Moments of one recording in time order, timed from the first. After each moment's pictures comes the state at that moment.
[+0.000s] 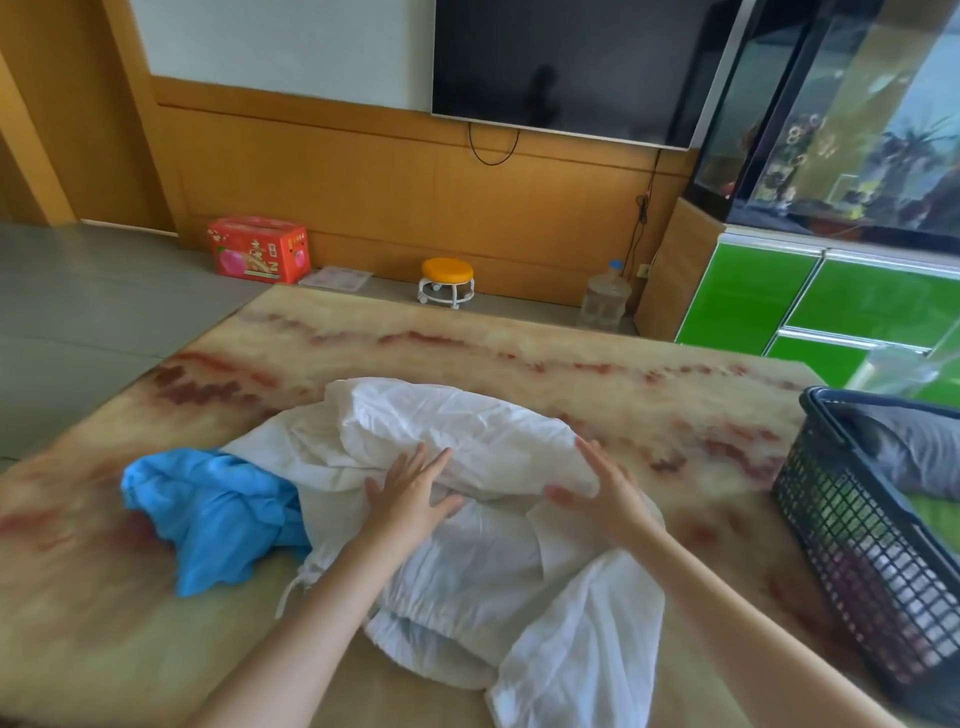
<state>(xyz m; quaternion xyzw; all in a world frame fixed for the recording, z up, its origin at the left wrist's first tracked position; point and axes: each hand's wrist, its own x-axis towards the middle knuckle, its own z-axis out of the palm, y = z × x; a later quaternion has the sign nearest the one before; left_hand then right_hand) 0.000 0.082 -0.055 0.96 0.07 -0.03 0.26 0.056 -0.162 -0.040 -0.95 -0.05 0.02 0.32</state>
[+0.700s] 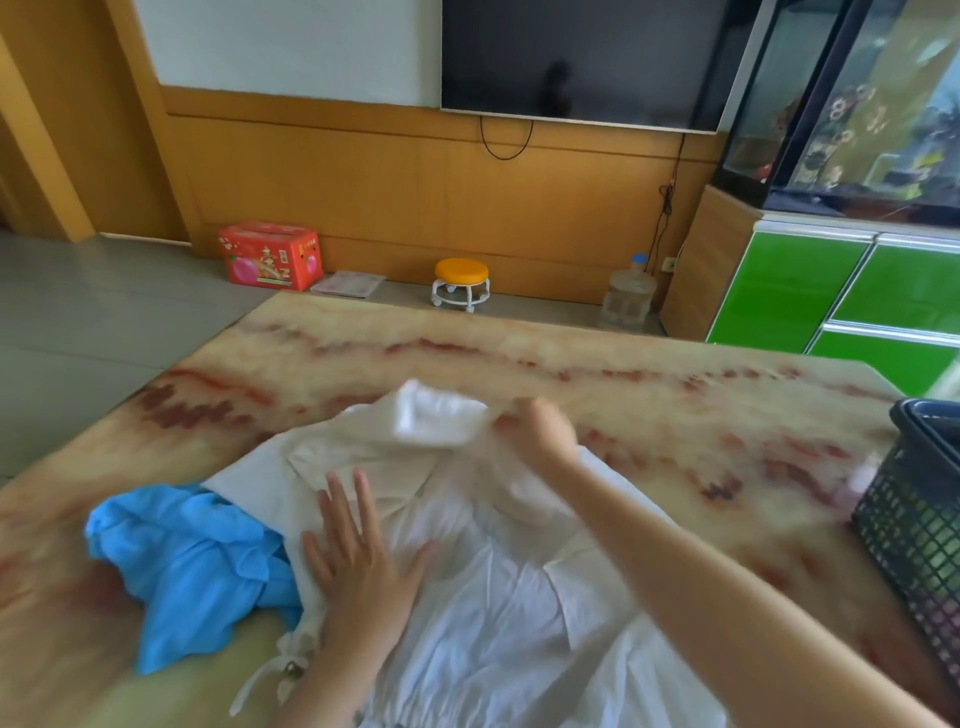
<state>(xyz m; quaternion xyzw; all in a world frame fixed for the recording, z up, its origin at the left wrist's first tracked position) -0.012 0.102 -0.110 0.93 0.21 0.16 0.24 0.154 -0.041 -0.020 -0.97 -0.13 -0.03 0.23</state>
